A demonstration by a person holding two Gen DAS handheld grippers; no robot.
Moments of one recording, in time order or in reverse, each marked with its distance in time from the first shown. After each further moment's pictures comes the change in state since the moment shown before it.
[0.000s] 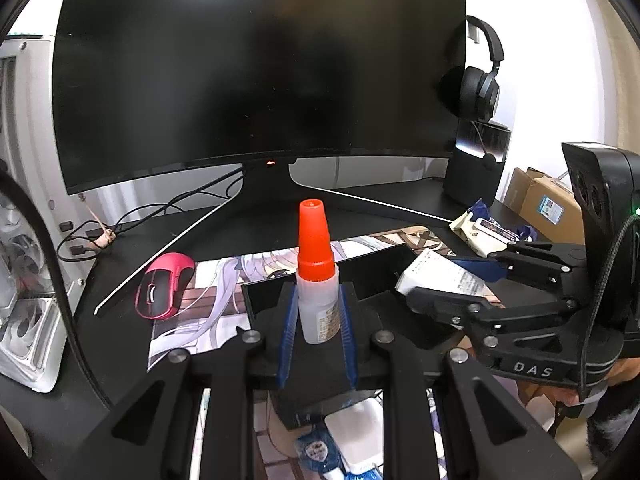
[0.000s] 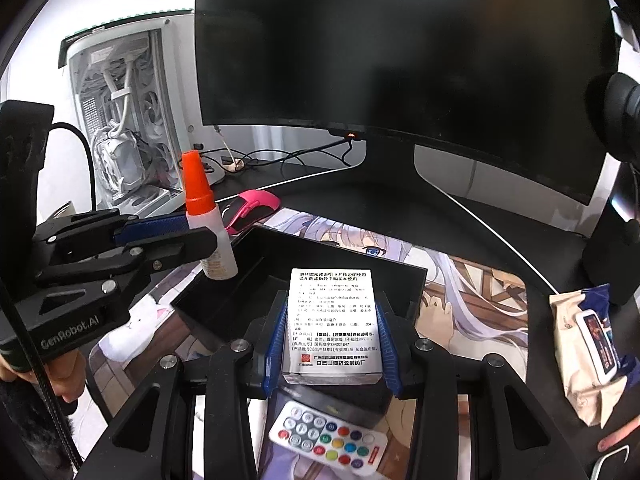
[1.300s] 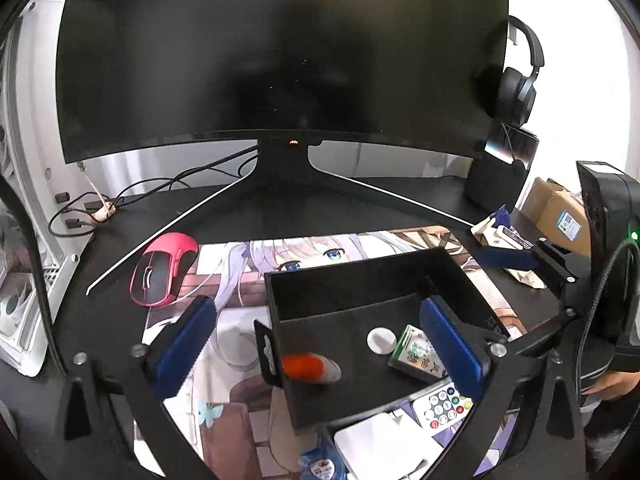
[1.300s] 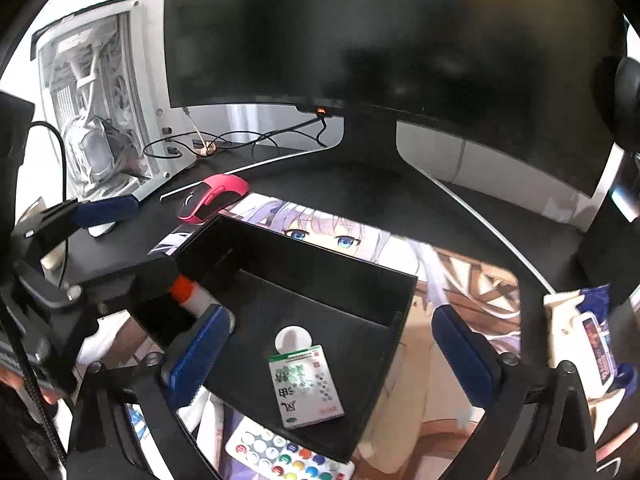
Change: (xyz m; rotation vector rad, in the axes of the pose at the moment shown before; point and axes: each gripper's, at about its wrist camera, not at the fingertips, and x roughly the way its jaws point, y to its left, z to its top) left arm 0.024 0.016 0.002 -0.097 0.054 0.031; right arm 0.028 -0.014 0.003 -0.010 0.060 -0.066
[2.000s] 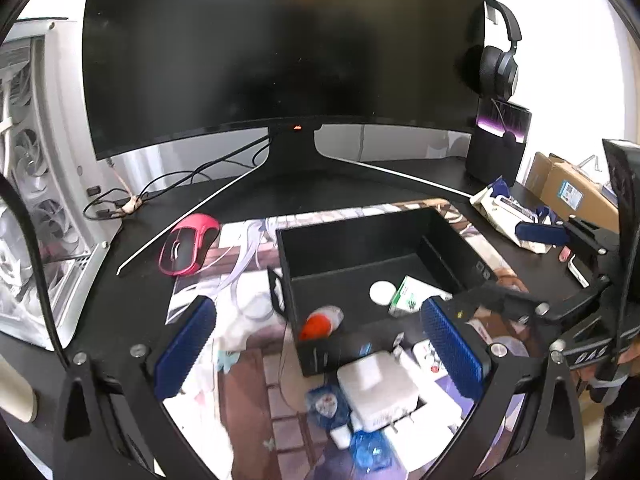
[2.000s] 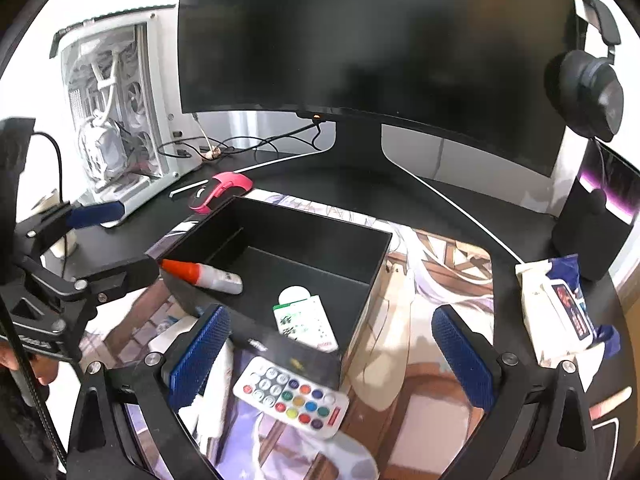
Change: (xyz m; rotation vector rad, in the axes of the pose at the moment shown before) left arm -0.040 -0.016 -0.036 0.061 0.011 0.078; right arm -0.054 -0.001 -0.038 0.031 -0.044 -0.008
